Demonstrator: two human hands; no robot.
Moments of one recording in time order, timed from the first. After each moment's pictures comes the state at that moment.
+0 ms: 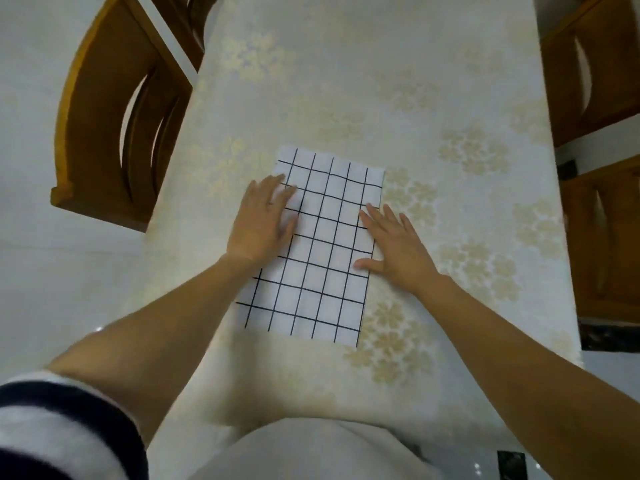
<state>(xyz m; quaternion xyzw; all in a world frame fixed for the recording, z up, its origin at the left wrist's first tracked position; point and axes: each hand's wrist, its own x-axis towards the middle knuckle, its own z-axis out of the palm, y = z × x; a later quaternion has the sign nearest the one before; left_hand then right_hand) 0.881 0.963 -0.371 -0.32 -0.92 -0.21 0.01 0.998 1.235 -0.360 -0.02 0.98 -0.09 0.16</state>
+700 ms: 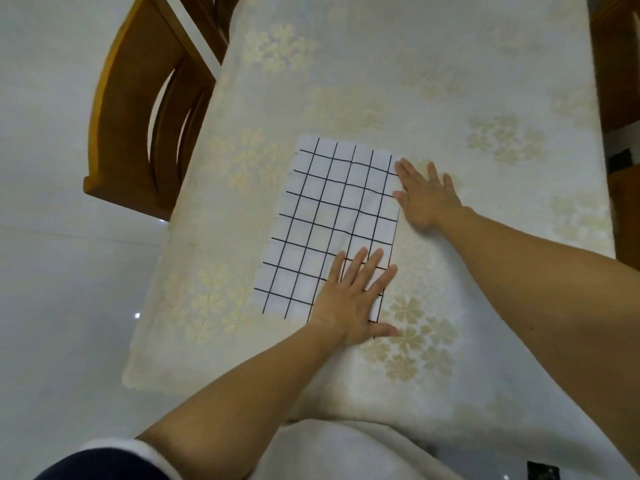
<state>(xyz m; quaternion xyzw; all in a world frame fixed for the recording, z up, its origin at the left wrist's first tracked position) 1.030 1.039 -0.387 -0.42 -0.88 0.01 -0.22 0.918 1.282 -0.372 0.08 0.96 -0.06 0.25</state>
